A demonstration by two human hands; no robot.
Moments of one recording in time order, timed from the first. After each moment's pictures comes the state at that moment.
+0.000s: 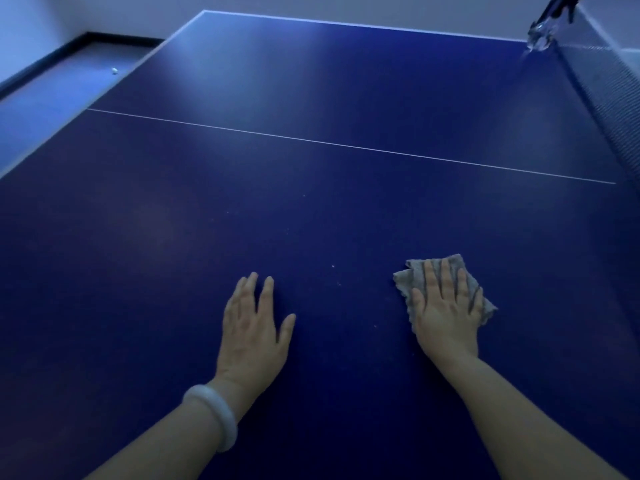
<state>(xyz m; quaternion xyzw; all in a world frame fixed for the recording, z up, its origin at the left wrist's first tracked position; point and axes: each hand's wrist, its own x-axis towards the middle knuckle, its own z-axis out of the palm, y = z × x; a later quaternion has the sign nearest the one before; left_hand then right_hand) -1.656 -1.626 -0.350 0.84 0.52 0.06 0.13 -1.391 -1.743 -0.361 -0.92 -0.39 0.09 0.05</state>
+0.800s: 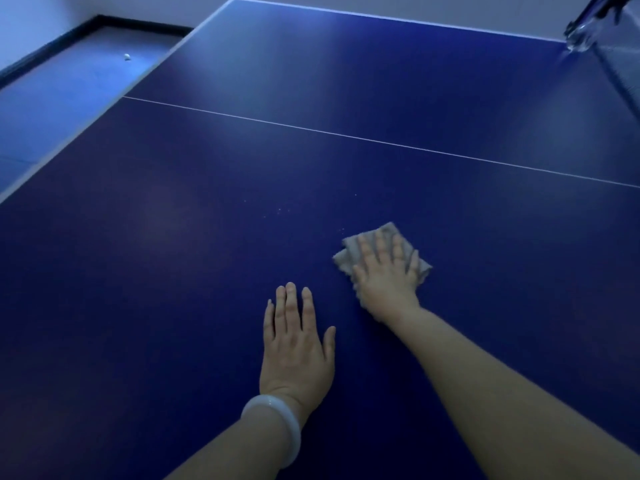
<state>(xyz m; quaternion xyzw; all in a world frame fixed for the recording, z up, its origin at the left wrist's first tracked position) -1.691 -1.621 -0.363 0.85 0.52 0.02 0.08 -1.502 -1.602 -0.356 -0.84 -0.51 0.15 0.03</state>
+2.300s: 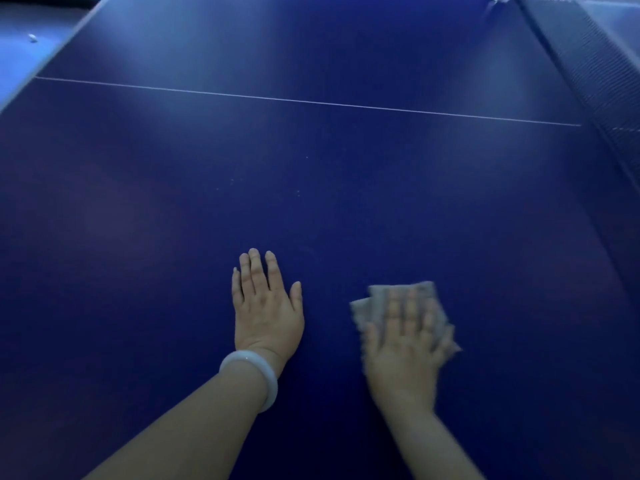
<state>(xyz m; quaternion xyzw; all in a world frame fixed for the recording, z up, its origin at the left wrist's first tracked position) -1.693 -1.625 -0.358 0.86 0.51 0.01 0.08 -1.592 -1.784 -0.353 -0.95 -0.31 0.09 0.05</state>
